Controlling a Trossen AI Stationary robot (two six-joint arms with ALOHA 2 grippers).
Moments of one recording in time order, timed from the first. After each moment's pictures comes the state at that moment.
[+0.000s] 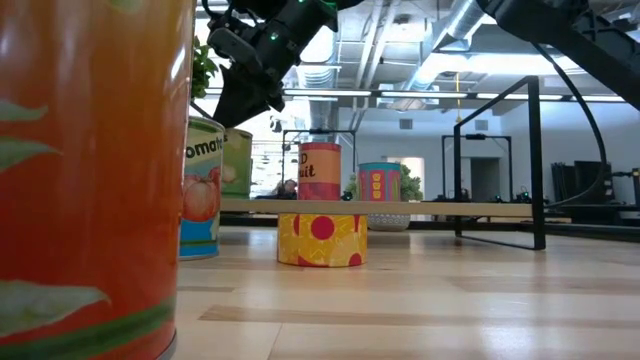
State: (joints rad) left arm -0.79 0.93 0.72 -1.17 -0.69 -1.43; right arm -0.09 2.38 2.33 -0.82 -0.01 -0.02
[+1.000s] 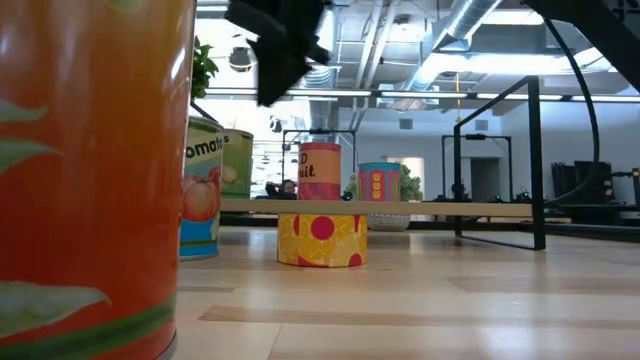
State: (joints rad) left arm -0.79 0.93 0.72 -1.04 -0.68 -1.23; right arm 0.08 2.31 2.36 -1.17 0.42 0.32
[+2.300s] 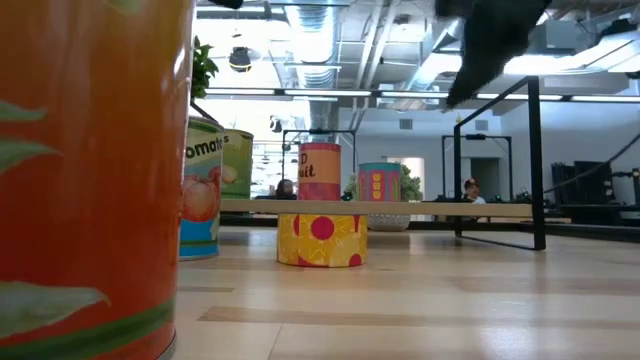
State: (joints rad) left arm -0.45 1.31 1.17 -0.66 -0.56 -0.70; right arm 0.24 1.28 1.03 -0.75 0.46 0.40
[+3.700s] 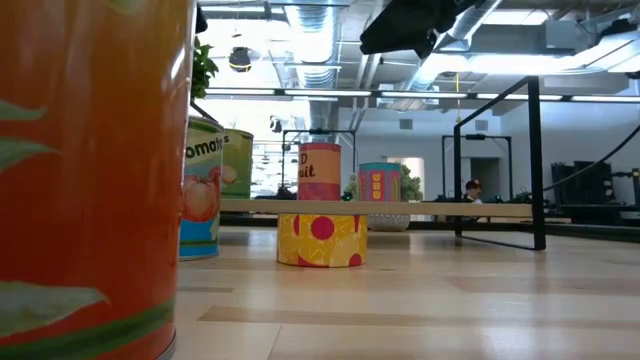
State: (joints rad) left arm -0.52 1.64 1.33 -0.94 -0.26 -0.53; right arm 0.16 1.36 1.01 -0.16 0.27 0.10
